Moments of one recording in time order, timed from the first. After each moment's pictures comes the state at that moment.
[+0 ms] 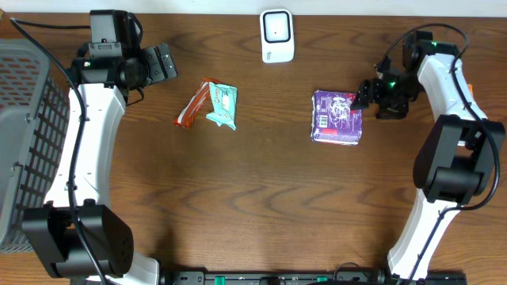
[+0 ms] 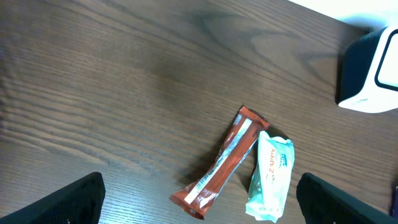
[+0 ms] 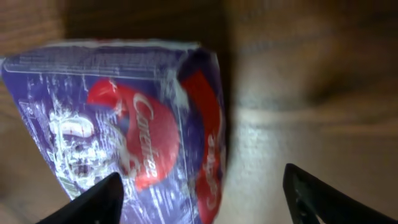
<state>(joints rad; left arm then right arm) 0.04 1.70 1.56 -0.79 0.07 -0.28 -0.13 2.22 1.81 -1.18 -0.38 0.02</state>
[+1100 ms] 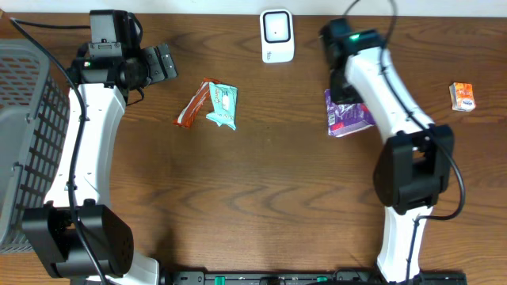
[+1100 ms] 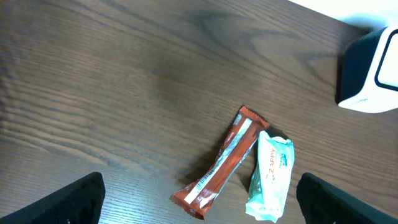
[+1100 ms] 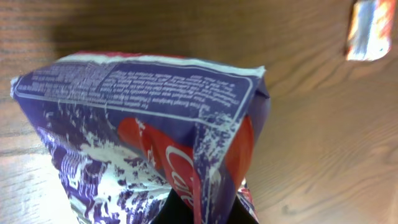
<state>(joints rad) 0.04 1.70 1.56 -0.79 0.07 -0.28 0.29 2.17 1.90 -1.26 0.51 0.33</state>
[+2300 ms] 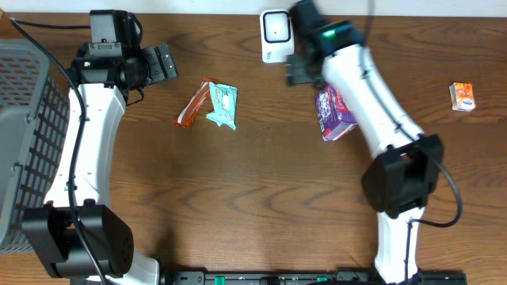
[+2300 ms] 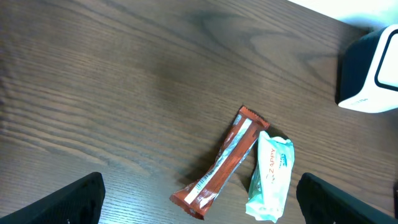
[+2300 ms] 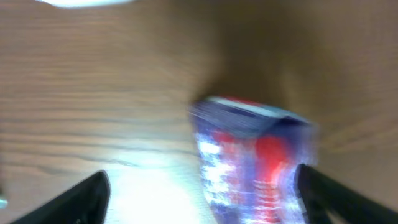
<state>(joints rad) 0.04 1.70 1.56 -0.79 0.07 -0.28 0.35 2.17 2.12 -1.24 0.22 0.35</state>
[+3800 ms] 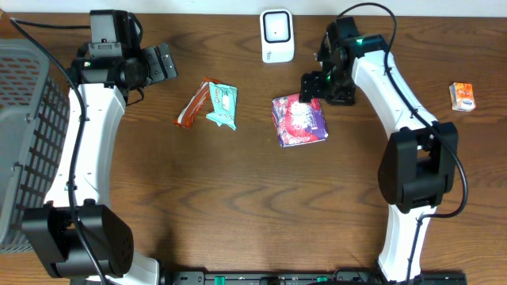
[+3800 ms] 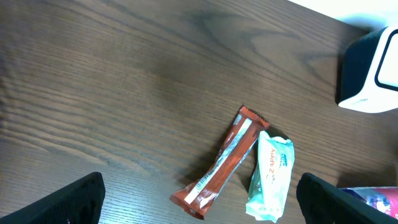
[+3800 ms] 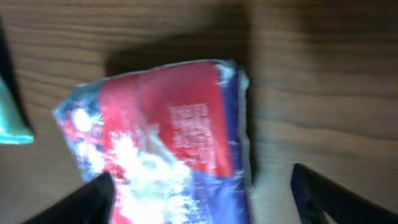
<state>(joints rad) 0.04 1.70 1.56 -0.79 0.07 -0.28 0.22 2.17 1.87 -1.10 -0.20 0.23</state>
